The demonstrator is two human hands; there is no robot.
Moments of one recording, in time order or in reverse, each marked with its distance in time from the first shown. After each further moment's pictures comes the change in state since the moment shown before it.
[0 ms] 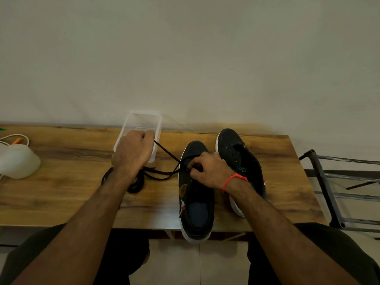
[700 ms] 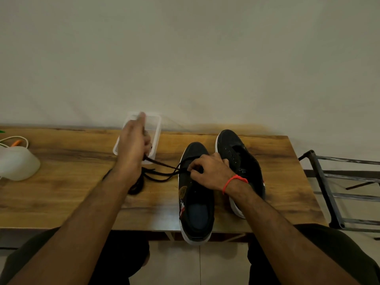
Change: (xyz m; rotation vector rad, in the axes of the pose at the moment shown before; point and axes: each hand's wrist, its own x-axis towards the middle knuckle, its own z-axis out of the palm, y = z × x) left_hand -0.004 0.010 -0.001 -0.808 -0.065 -0.083; right_hand -0.004 -0.001 -0.002 0.000 0.015 0.019
